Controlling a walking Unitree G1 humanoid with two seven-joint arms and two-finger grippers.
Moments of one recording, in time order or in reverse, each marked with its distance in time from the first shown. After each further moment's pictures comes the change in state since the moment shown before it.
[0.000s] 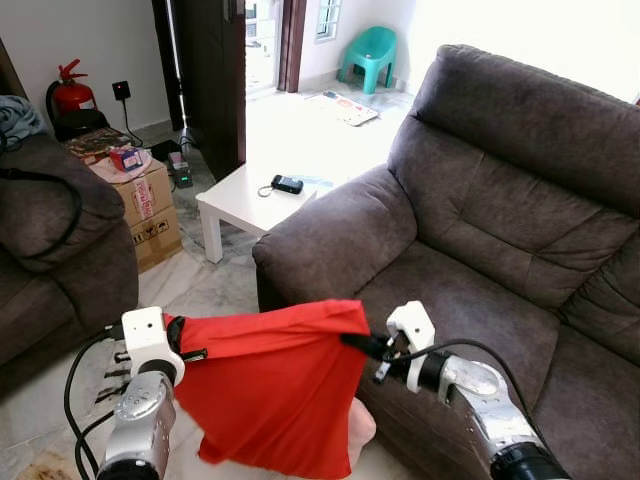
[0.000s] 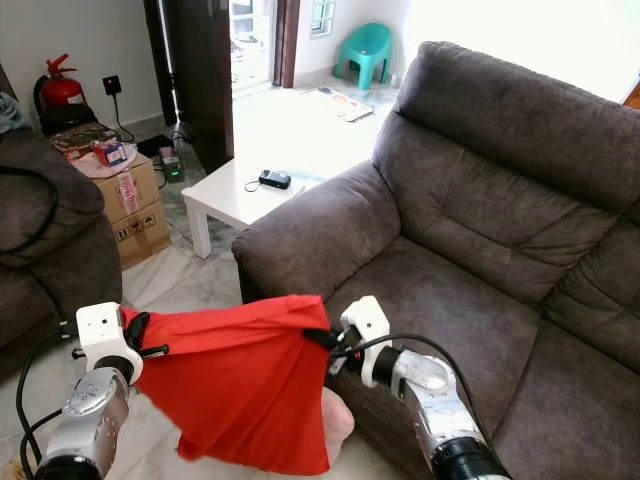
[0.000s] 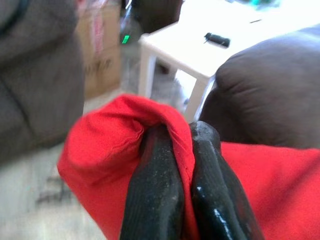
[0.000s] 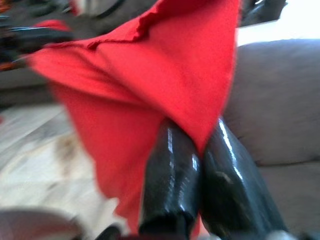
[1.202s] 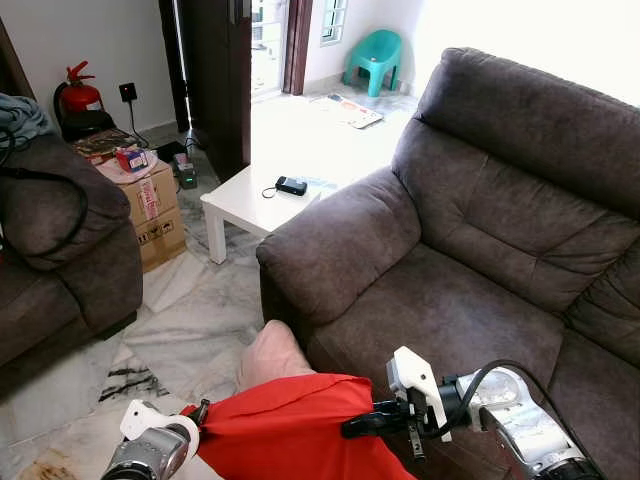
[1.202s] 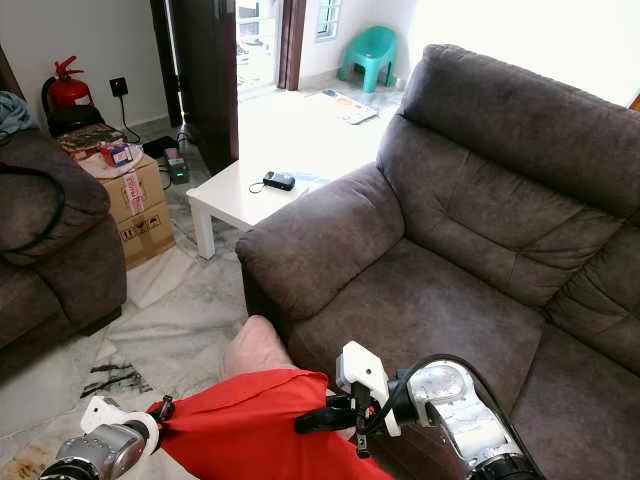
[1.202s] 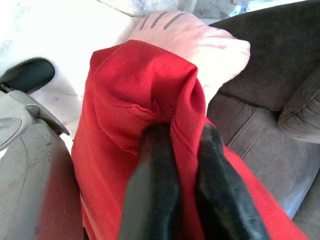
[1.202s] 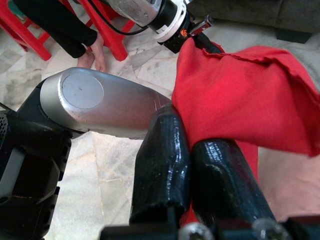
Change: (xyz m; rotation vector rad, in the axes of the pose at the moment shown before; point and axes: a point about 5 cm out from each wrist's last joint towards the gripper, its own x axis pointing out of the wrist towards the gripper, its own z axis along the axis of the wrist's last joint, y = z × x) left arm -0.030 0.017 -0.099 -1.069 0.718 0.402; right arm -0.040 0.038 0.003 -0.054 0.279 0.773
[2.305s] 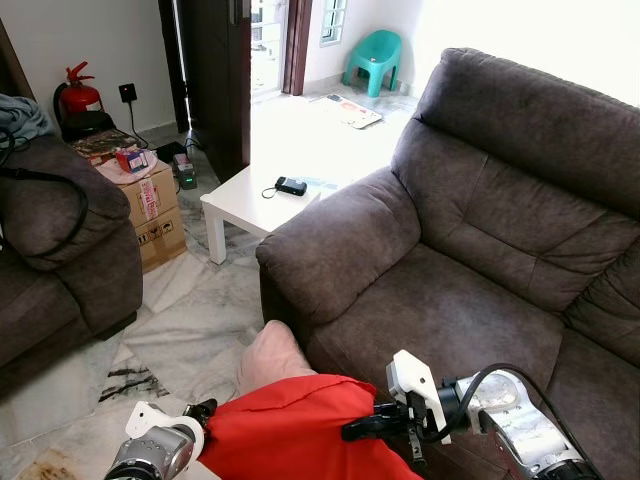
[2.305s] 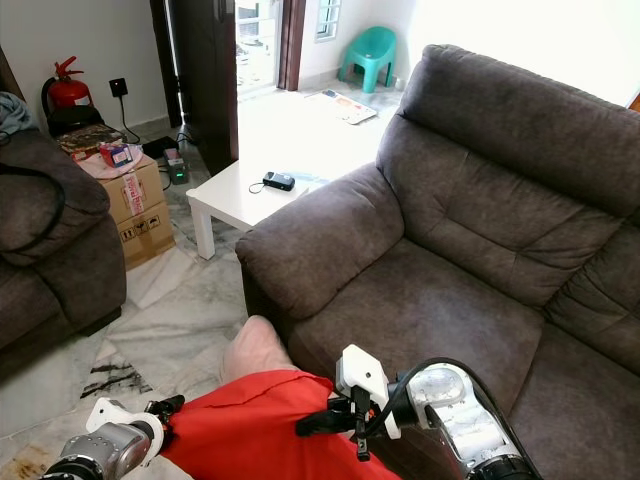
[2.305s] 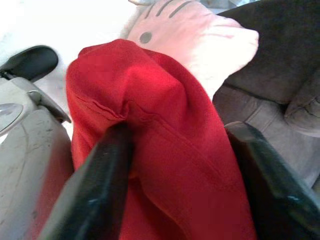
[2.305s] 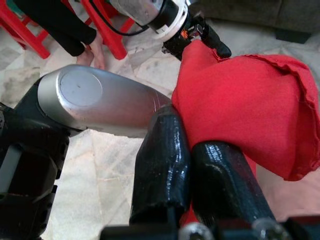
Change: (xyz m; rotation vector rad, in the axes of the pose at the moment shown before) left arm 0.001 -0.002 -0.007 -0.013 0.044 0.023; right arm 0.001 0.000 0.000 -0.017 0.000 0.002
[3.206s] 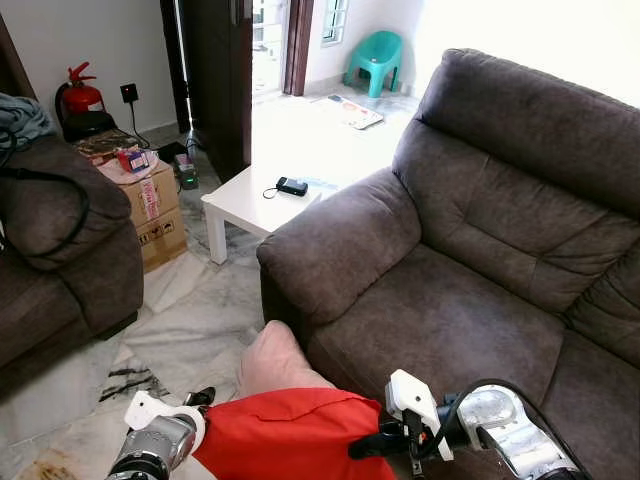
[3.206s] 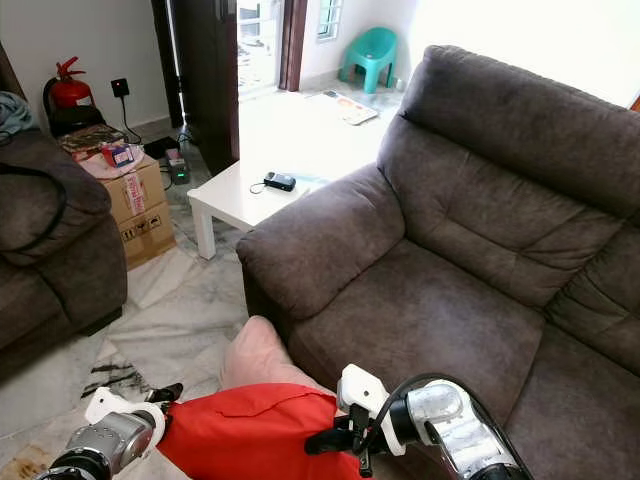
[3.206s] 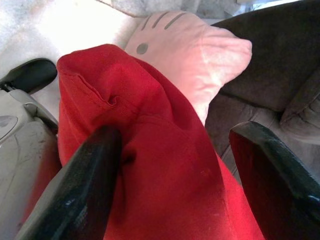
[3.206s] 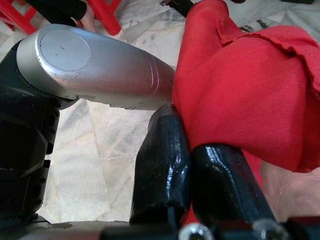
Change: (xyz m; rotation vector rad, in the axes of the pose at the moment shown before) left arm 0.001 -0.012 0.001 0.016 -0.037 0.008; right arm 0.003 0.000 -0.032 0.057 0.103 -0.030
